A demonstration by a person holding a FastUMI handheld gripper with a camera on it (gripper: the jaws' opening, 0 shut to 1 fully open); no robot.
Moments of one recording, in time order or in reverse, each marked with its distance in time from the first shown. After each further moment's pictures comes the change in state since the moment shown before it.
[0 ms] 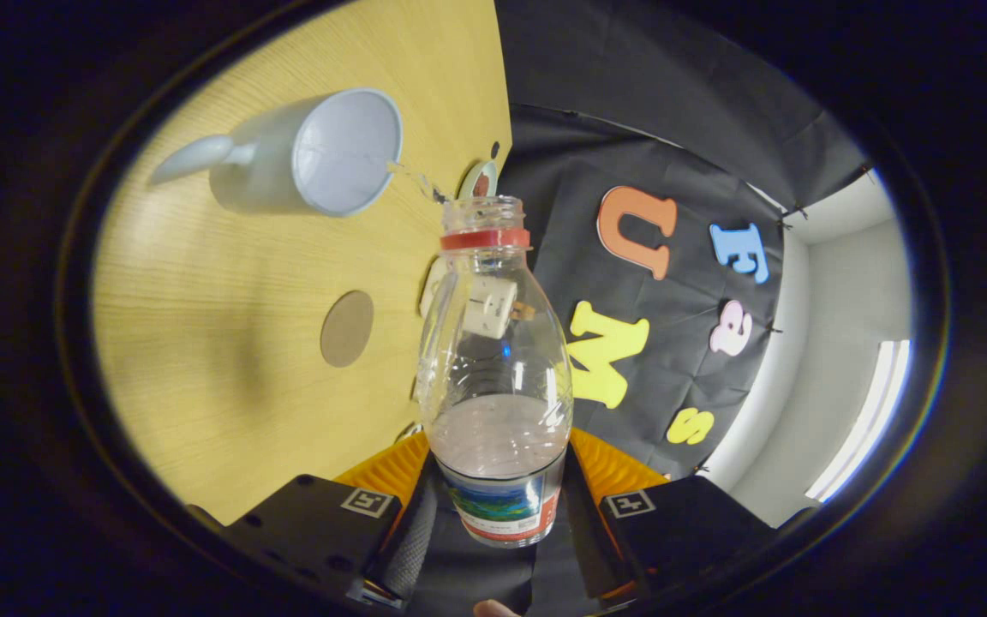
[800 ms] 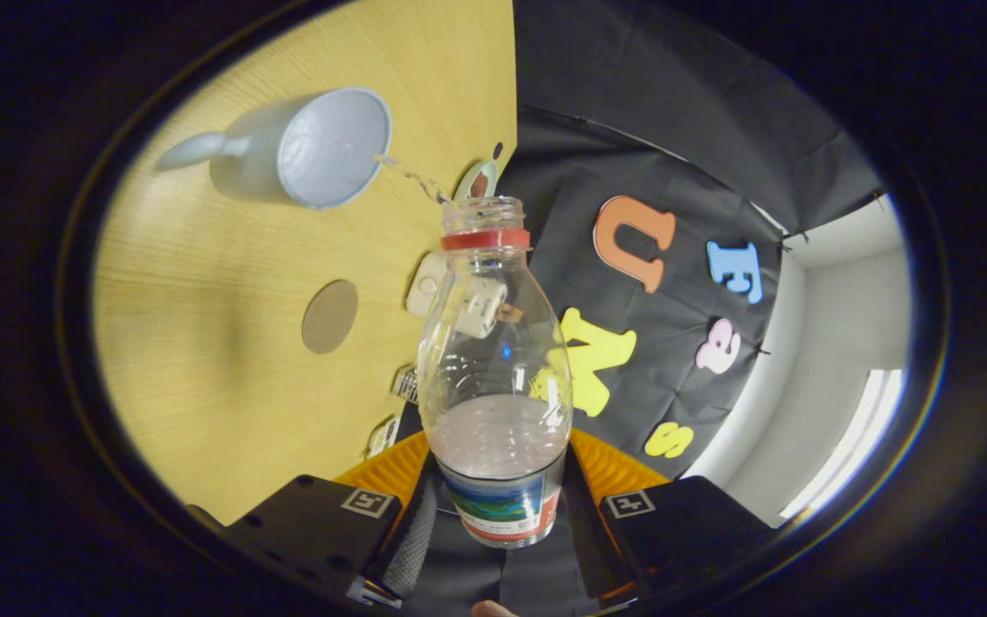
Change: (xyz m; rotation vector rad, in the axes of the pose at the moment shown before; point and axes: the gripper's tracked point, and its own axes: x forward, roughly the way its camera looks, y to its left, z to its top) arm -0.004 -0.025 0.002 -0.079 -0.007 -0.024
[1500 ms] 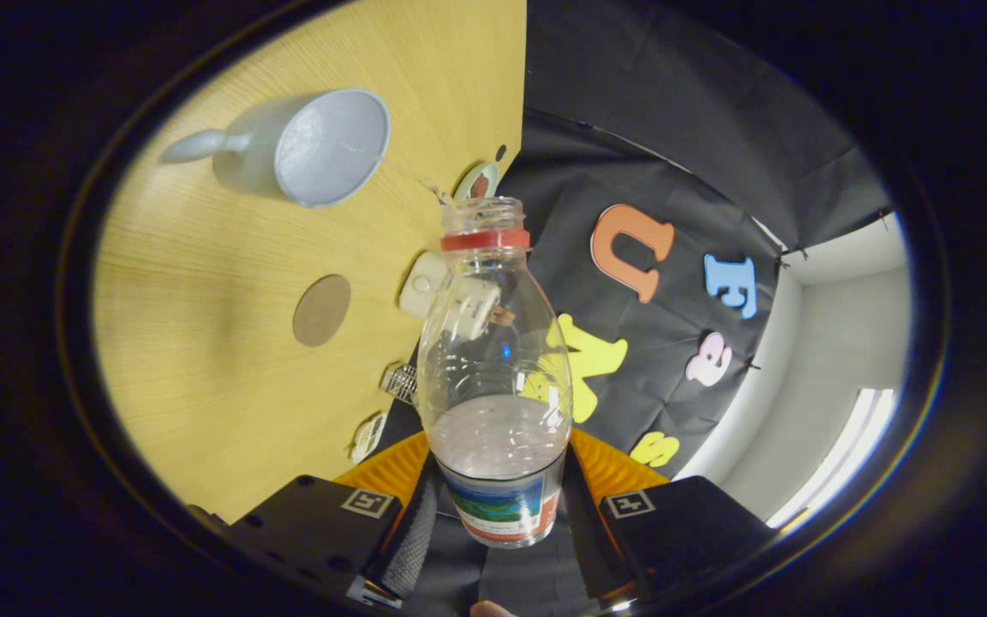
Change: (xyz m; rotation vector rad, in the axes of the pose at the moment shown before) arm -0.001 -0.013 0.004 -0.054 -0.009 -0.015
